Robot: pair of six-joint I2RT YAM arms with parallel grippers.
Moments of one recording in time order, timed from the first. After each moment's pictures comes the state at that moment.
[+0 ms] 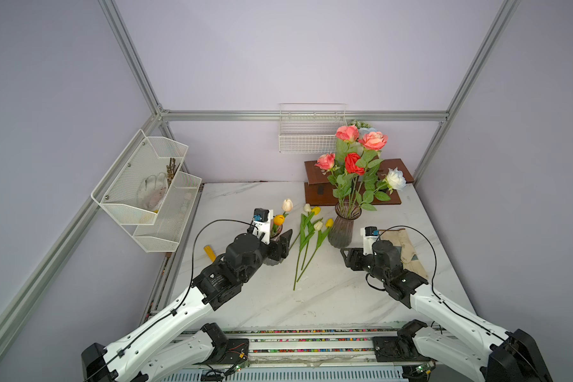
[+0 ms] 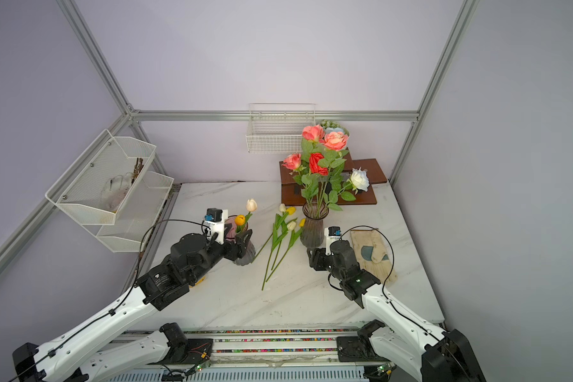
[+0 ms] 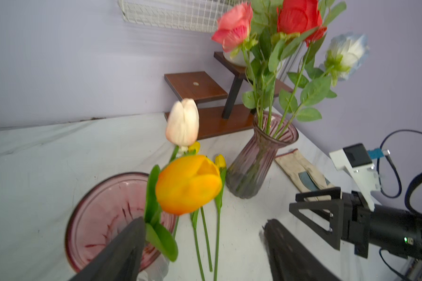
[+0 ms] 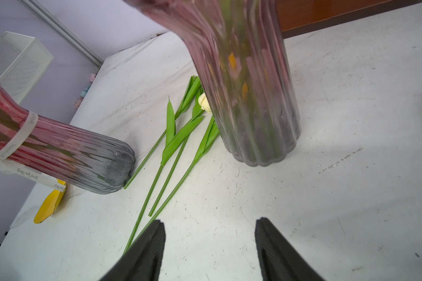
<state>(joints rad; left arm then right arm) -0.80 0.93 0.87 -0.26 -0.30 -0.31 0.47 0.99 0.49 -0.02 -0.02 0.49</state>
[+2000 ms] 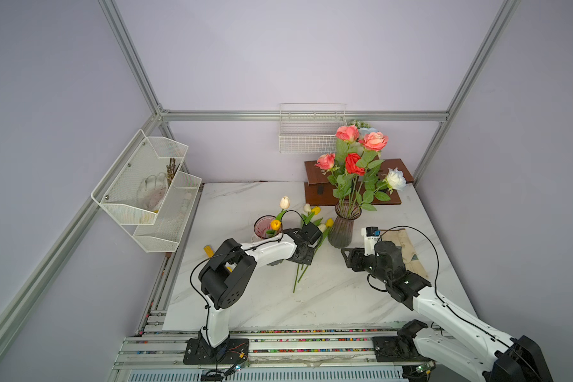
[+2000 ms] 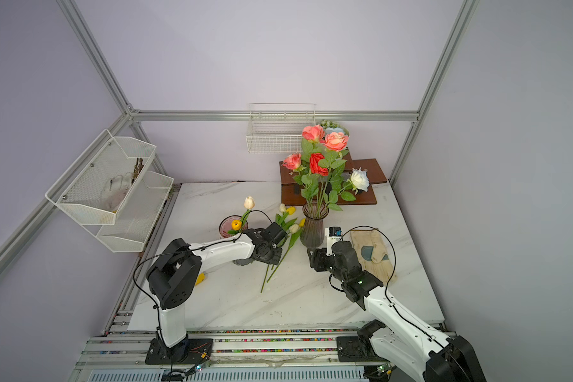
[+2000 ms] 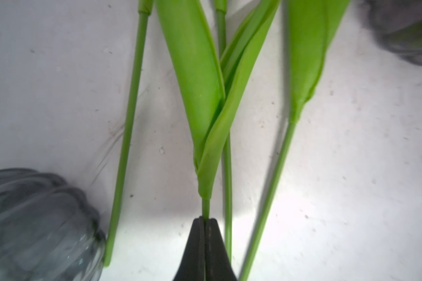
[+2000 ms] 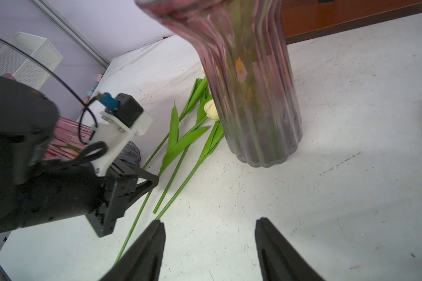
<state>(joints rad) -0.79 1.88 1.33 -0.65 -0.21 -0.47 0.47 0.95 0.49 -0.05 -0.05 0.47</state>
